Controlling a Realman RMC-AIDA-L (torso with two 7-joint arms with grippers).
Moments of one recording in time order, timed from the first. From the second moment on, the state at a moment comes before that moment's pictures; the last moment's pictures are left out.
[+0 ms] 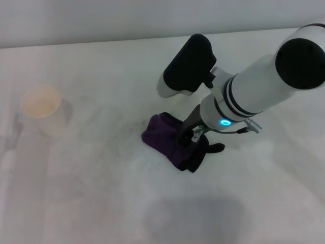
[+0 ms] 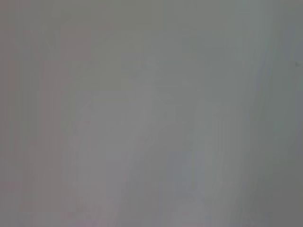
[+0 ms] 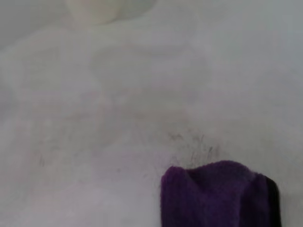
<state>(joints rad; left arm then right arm) -0.32 -2.08 2.75 0.19 -1.35 1.26 -0.15 0.64 2.02 -1.96 -1.13 0.66 1.01 -0.33</state>
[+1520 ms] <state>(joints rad) -0.32 -2.08 2.75 0.18 -1.35 1.29 -0.18 0.49 2.01 -1.66 -1.16 0.67 1.01 -0.54</state>
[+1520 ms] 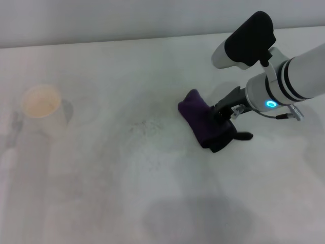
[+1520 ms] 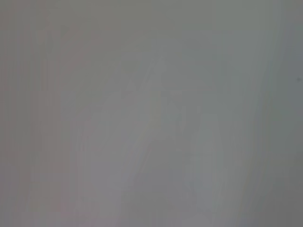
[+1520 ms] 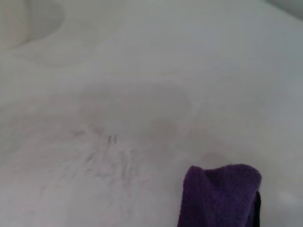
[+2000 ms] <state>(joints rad) -0.32 -2.08 2.75 0.18 -1.35 1.29 -0.18 0.47 2.02 -1.70 -1.18 0.67 0.94 -0.60</state>
